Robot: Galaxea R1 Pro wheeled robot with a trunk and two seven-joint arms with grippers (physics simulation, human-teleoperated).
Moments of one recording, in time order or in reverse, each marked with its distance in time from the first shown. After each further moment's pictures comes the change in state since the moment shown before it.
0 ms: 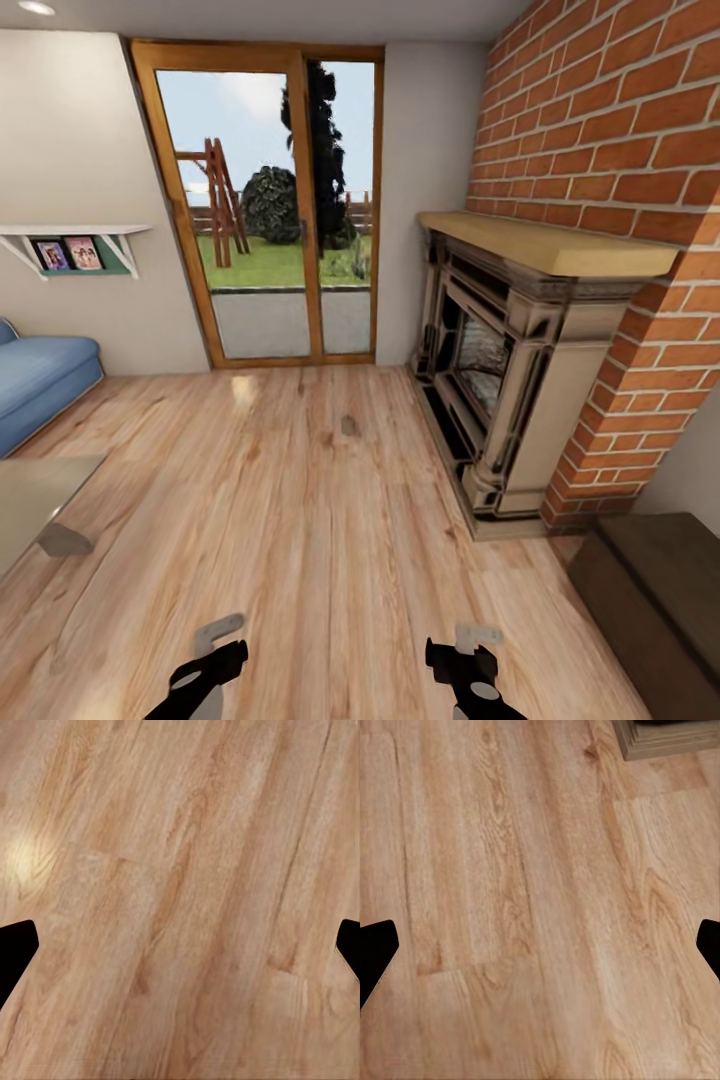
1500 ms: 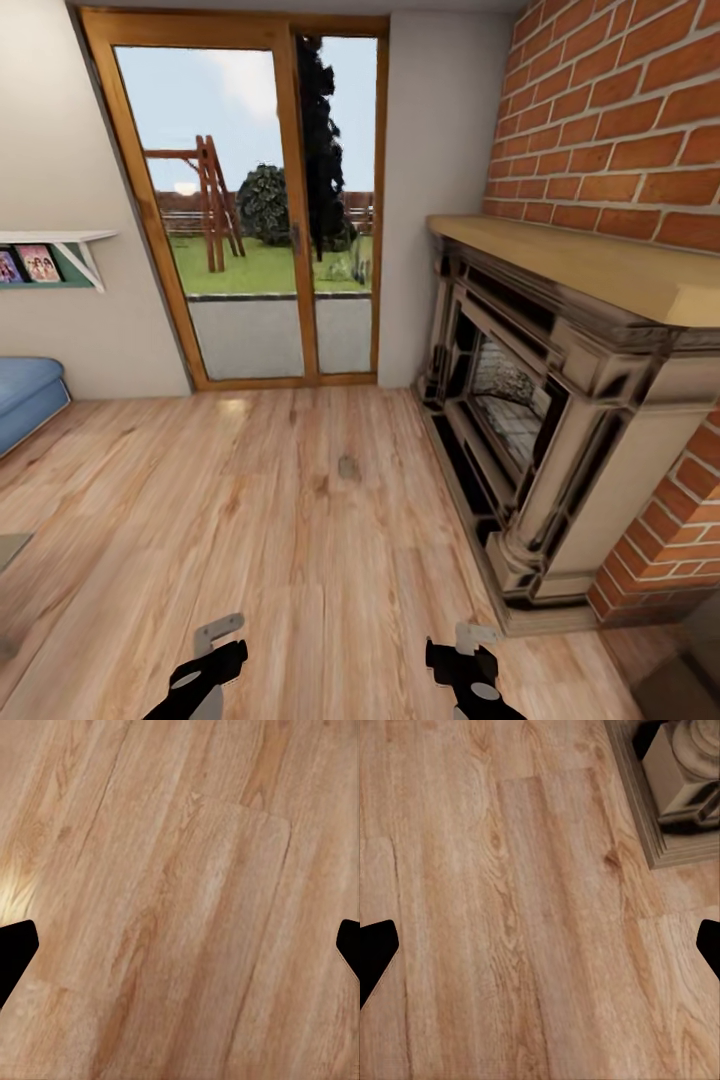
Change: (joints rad) left arm 0.000 0.001 0.001 0.000 -0.001 -0.001 0.000; right arm 0.000 0.000 0.000 0.003 -0.001 0.000 0.001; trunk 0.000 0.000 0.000
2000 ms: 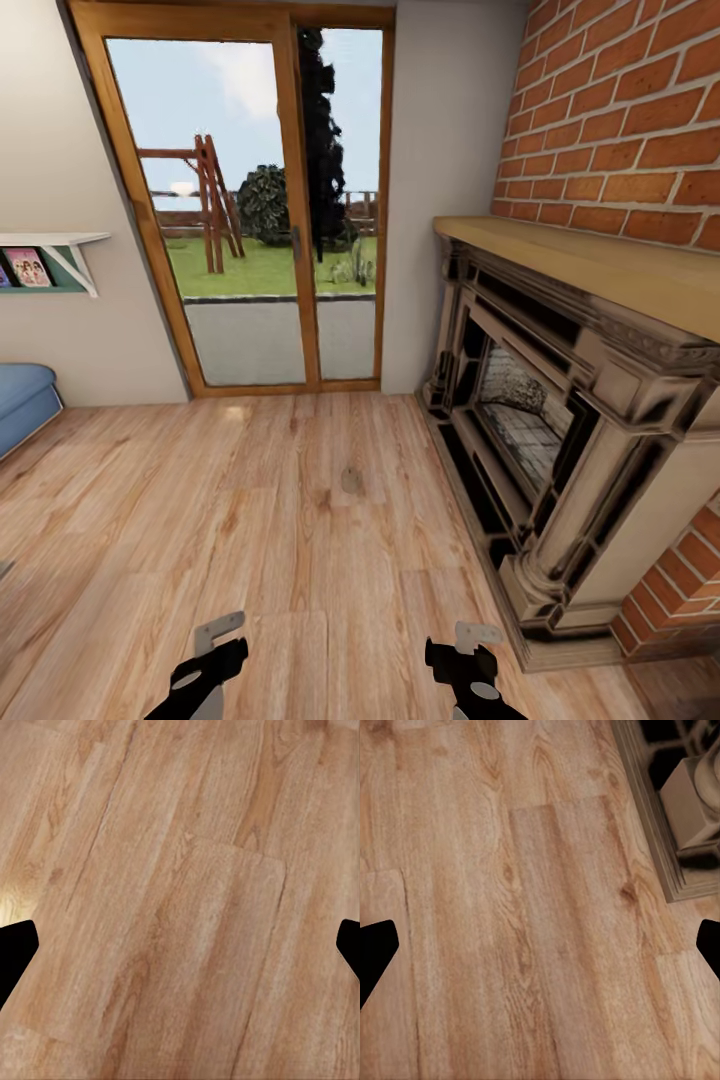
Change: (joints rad) left arm 0.001 -0.001 -0.005 -0.002 -0.006 -0.020 0.001; right arm 0.000 0.000 0.000 -0.003 0.000 0.000 0.000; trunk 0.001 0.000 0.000
